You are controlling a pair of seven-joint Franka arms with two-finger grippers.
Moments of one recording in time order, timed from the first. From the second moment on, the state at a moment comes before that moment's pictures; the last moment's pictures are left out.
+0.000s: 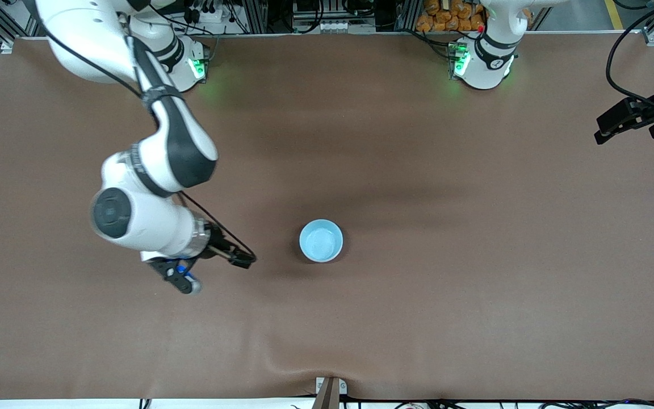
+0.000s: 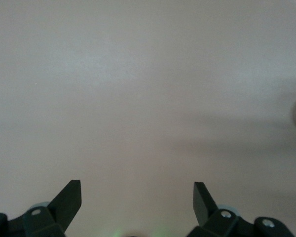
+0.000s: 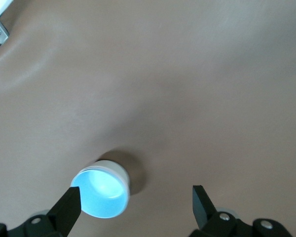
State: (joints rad) left arm 0.06 0.00 -0.11 -1.47 0.03 1.47 -0.16; right arm 0.25 0.65 0.10 -1.18 0.21 1.82 0.77
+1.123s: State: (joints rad) left arm 0.05 0.00 -0.12 -1.47 0.03 1.46 -0.16; right arm 0.01 0.14 0.18 -1.29 -0.04 1.31 0.31
